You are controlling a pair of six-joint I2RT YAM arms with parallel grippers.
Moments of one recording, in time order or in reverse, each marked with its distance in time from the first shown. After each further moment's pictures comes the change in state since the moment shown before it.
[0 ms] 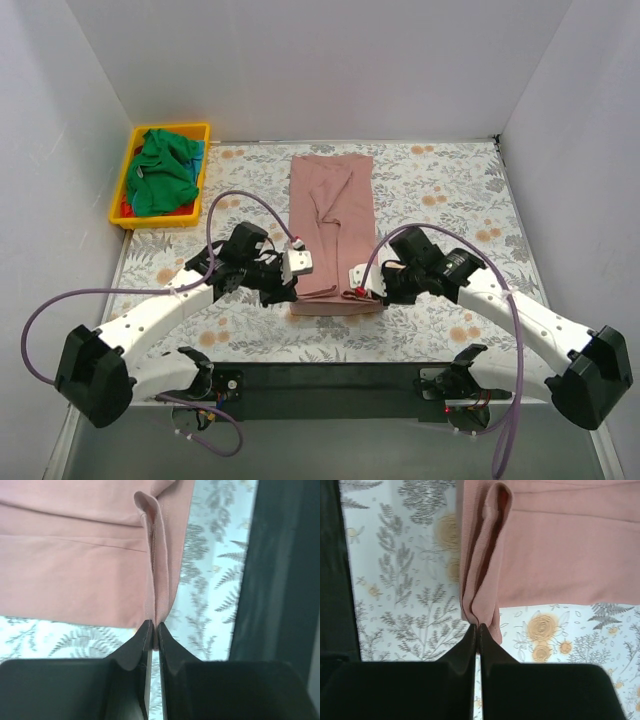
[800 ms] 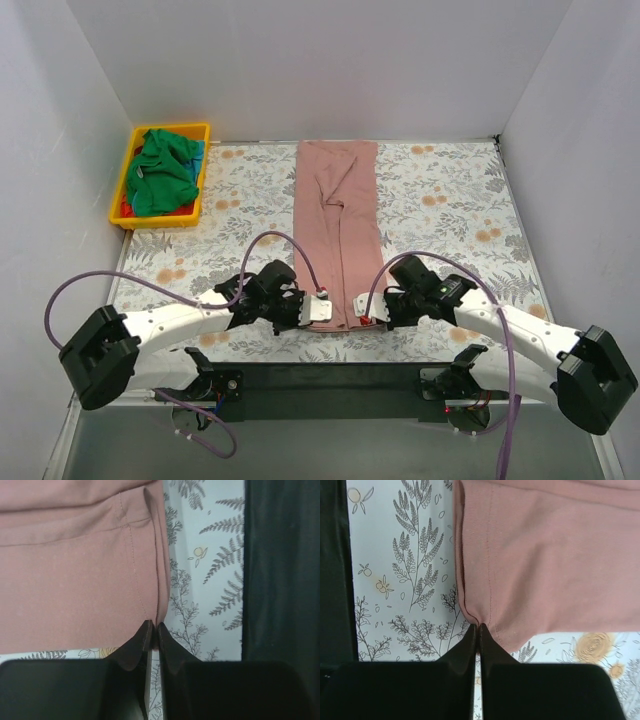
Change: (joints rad) left arm -0.255 0.137 -0.209 0.304 -0.208 0.084; right arm 0.014 0.015 -0.285 0.221 0.013 -0.069
